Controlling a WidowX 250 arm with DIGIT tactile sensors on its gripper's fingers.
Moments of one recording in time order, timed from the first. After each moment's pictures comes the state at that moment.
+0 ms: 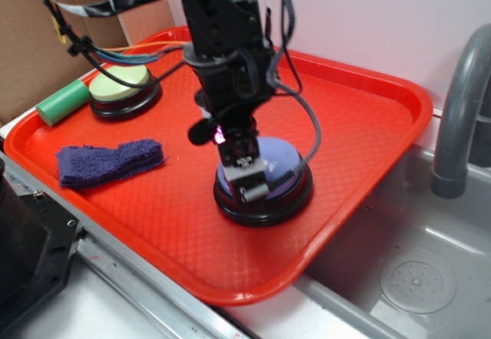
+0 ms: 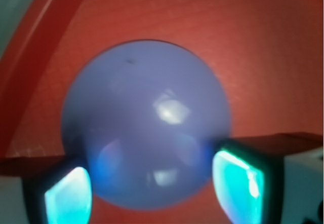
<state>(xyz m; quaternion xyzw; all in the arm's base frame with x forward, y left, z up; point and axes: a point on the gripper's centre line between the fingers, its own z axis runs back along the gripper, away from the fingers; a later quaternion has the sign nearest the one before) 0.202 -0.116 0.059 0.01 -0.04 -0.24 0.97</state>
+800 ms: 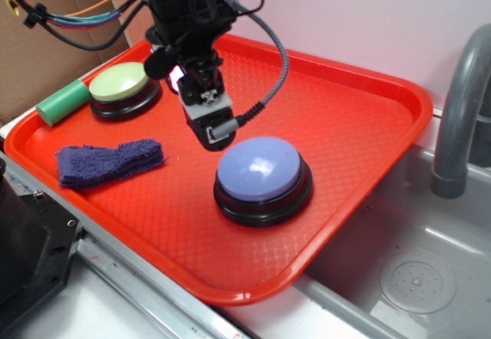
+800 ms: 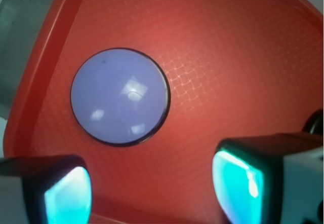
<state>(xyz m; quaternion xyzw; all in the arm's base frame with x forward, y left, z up) 0.188 -0.098 0.112 0.03 -0.03 -0.17 0.98</state>
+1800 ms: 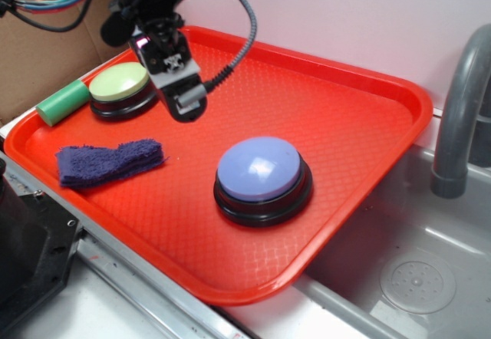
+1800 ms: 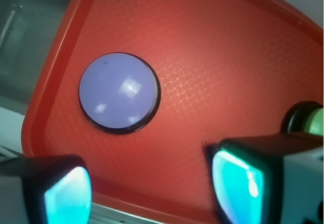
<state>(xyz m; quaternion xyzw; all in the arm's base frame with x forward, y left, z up) 0.176 -0.088 0.140 0.01 -0.06 -0.17 0.98</state>
